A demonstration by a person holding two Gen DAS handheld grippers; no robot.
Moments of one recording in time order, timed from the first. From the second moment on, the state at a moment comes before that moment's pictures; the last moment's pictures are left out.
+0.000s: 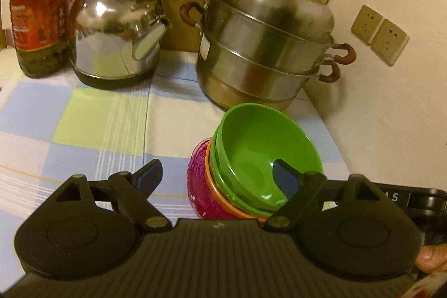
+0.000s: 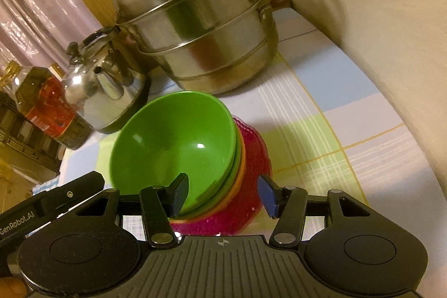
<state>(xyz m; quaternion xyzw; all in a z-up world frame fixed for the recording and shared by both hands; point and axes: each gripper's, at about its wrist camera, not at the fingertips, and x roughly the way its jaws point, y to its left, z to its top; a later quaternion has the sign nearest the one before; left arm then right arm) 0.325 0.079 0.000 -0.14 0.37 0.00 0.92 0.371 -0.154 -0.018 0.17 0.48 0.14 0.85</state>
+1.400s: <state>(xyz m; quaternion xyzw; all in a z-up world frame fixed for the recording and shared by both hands) 0.106 0.042 0.034 -0.09 0.34 0.05 0.93 0.152 -0.165 0.044 0.07 0.39 0.16 0.91</state>
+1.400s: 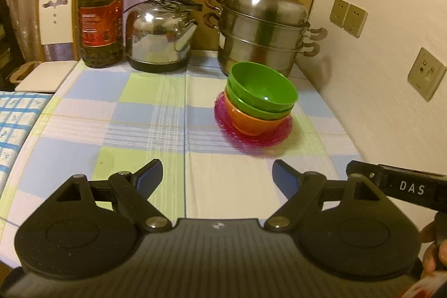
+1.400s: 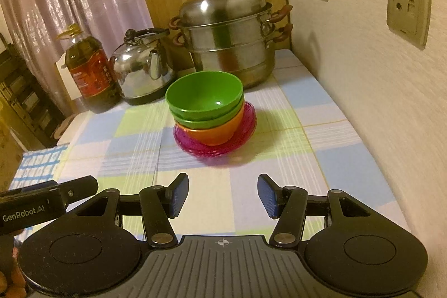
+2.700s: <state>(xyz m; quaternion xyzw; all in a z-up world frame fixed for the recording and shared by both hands) 0.064 0.025 0.028 -0.05 0.34 0.03 0.94 0.096 -0.155 0.044 0.03 0.38 0.17 0.91</state>
